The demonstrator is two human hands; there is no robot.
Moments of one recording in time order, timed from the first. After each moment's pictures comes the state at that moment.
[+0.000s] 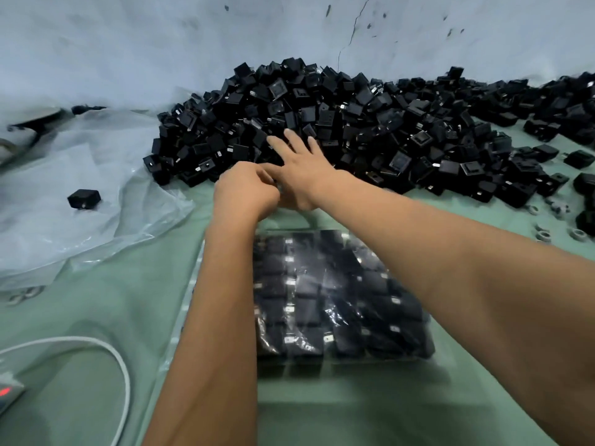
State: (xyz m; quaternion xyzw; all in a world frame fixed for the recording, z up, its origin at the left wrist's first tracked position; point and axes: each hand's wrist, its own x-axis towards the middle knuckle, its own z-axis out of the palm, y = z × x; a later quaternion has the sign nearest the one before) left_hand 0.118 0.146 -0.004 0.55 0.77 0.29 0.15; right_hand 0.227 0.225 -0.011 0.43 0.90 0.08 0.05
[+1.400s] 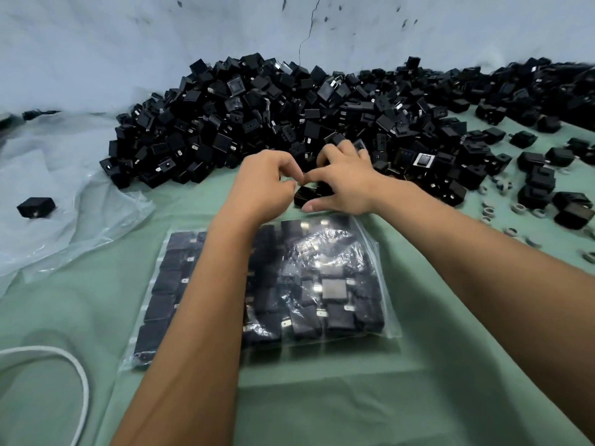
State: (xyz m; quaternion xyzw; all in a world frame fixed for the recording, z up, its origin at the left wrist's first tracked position) left_hand 0.180 0.148 -0.008 0.71 0.61 0.33 0.15; right_hand 0.362 0.199 -0.020 0.48 0.88 0.01 -0.04
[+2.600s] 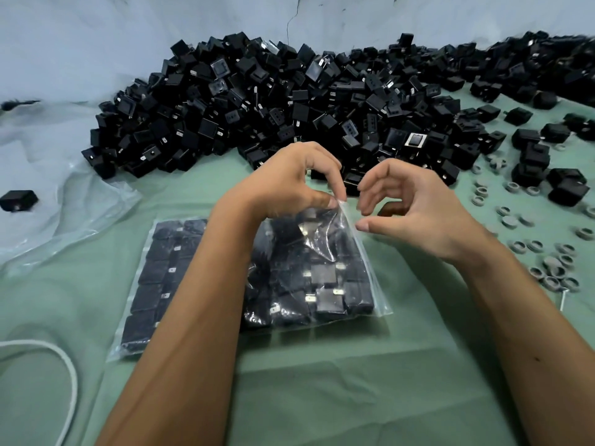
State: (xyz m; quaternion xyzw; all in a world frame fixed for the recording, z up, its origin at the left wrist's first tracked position) left_hand 0.211 0.129 0.008 0.84 0.41 0.22 0.29; right_hand 0.443 0.087 -0.031 0.43 0.73 -0.37 -0.38
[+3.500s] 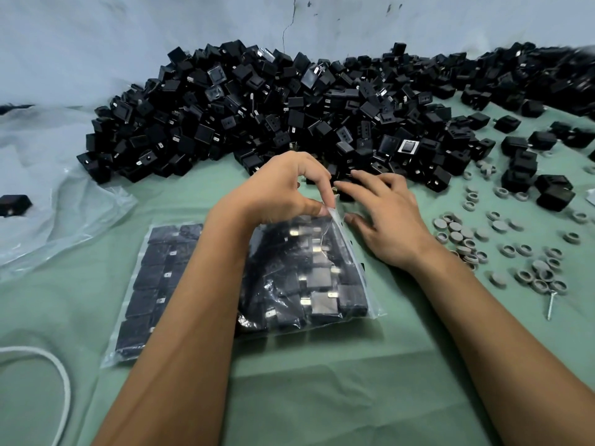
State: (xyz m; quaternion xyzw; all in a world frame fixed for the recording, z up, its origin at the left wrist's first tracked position) left_hand 0.208 0.131 0.003 0.82 0.44 0.21 0.32; right_hand 0.425 0.109 -0.068 0.58 0.79 -0.04 -0.21
